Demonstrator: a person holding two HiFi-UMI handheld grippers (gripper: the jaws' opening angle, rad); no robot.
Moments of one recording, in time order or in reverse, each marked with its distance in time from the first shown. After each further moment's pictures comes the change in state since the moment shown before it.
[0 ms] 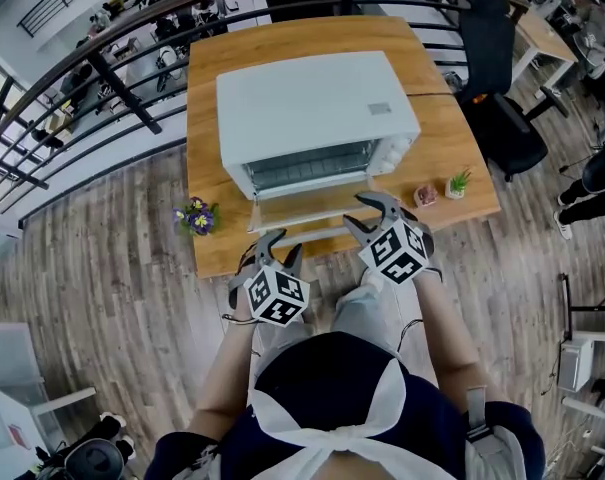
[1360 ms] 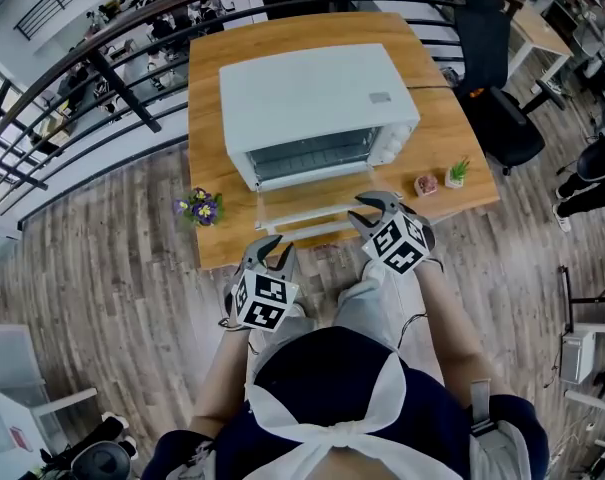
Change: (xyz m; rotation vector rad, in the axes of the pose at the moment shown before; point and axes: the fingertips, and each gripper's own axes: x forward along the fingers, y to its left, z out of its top) left arm -0.042 -0.001 -0.015 -0.207 -0.065 -0.047; right arm 0.005 0.022 -0.021 0.006 0.045 0.041
